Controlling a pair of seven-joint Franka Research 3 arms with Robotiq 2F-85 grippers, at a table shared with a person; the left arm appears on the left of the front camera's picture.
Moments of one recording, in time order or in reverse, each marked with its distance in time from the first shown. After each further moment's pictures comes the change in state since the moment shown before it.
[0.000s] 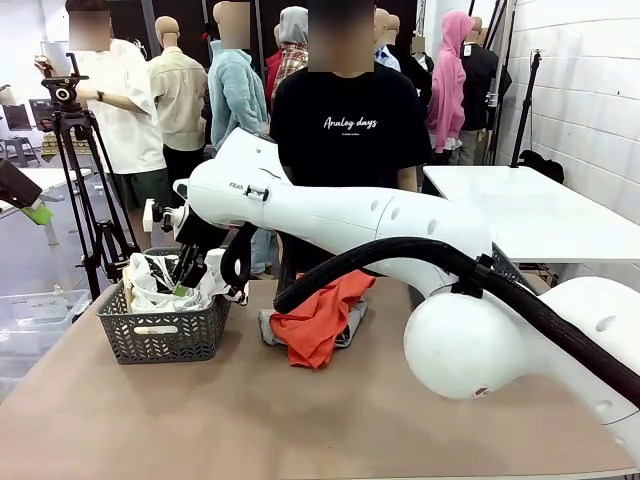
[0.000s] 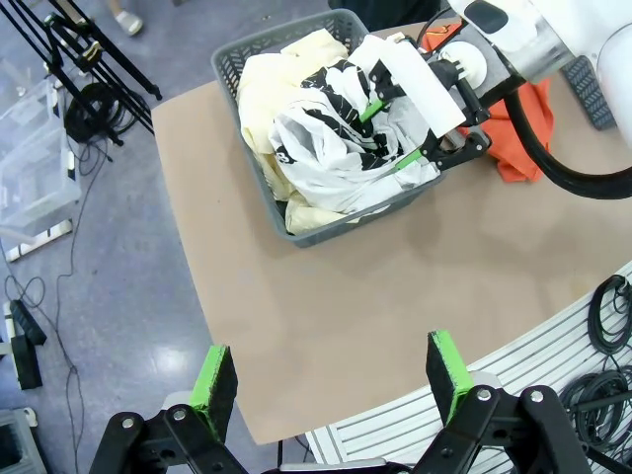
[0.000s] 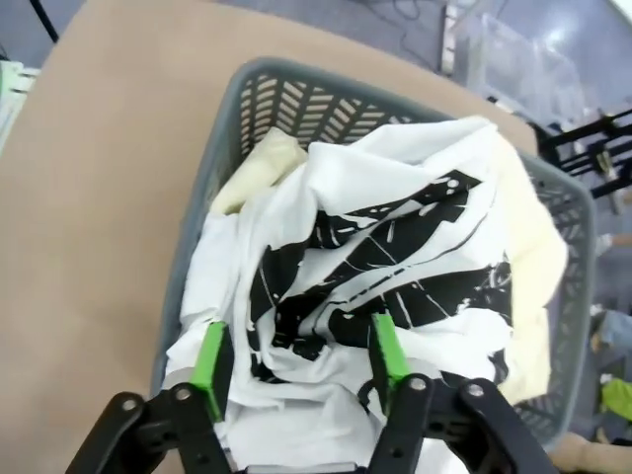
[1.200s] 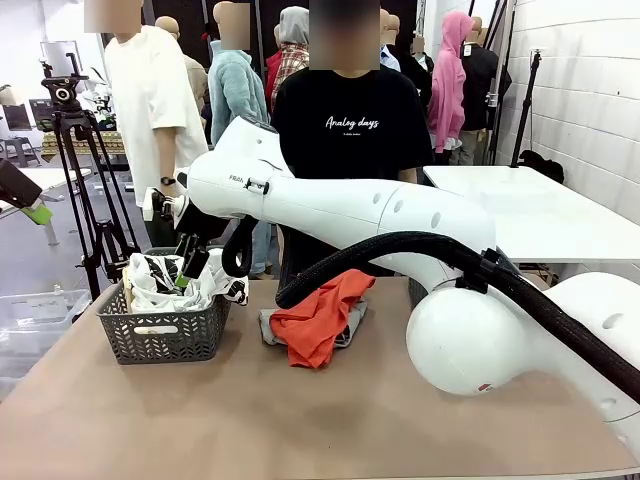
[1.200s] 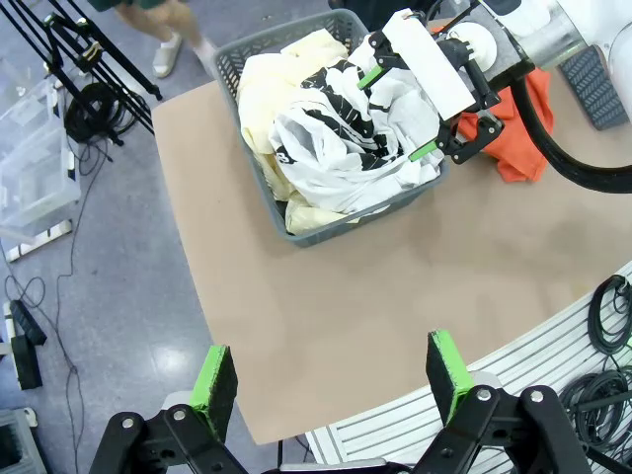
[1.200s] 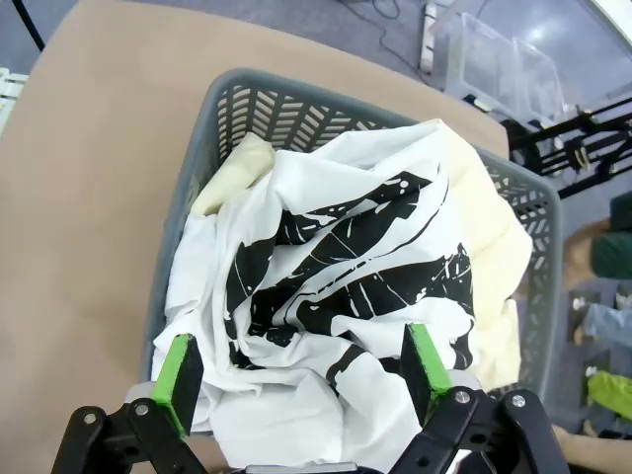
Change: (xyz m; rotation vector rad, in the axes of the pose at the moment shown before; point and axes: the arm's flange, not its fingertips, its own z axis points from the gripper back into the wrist) left arm 0.000 0.000 0.000 0.000 0.000 0.000; right arm 0.006 -0.004 0.016 -0.040 0.002 0.002
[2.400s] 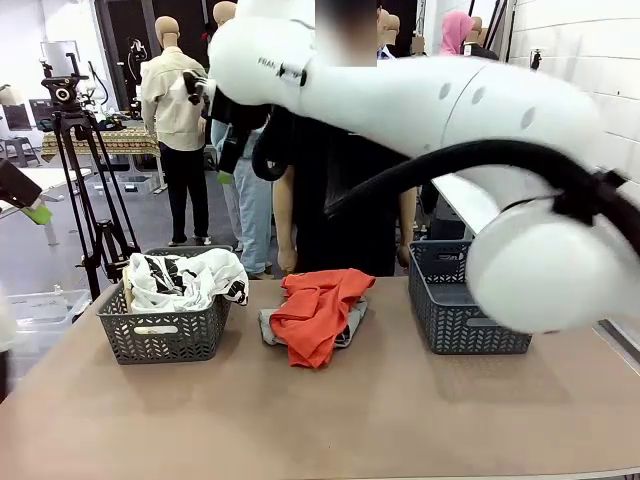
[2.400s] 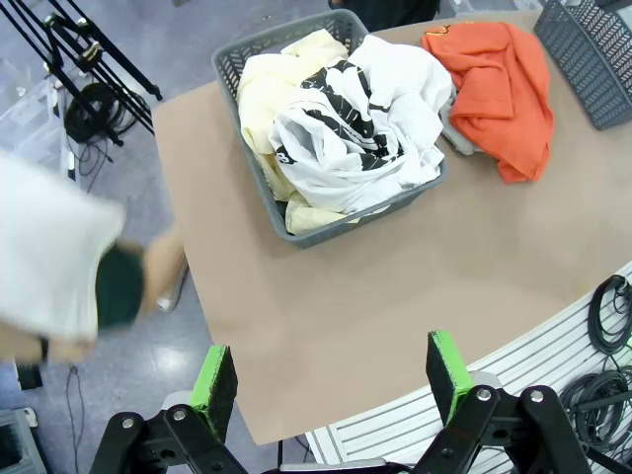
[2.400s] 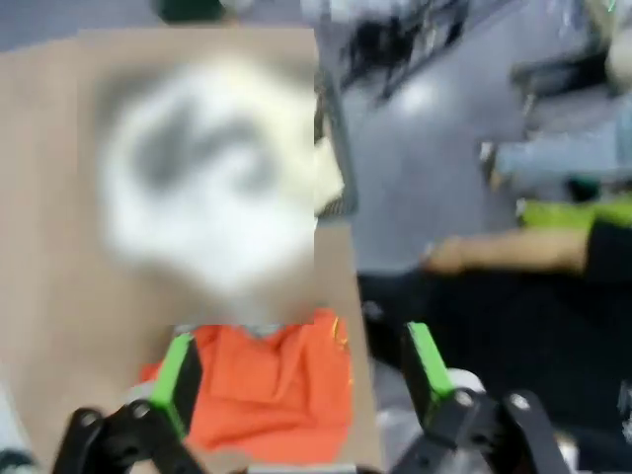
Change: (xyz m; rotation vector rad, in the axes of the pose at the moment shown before) left arm 0.000 0.000 0.000 0.000 0.000 0.000; right arm 0.031 -0.010 0.220 -0.284 0.238 -0.313
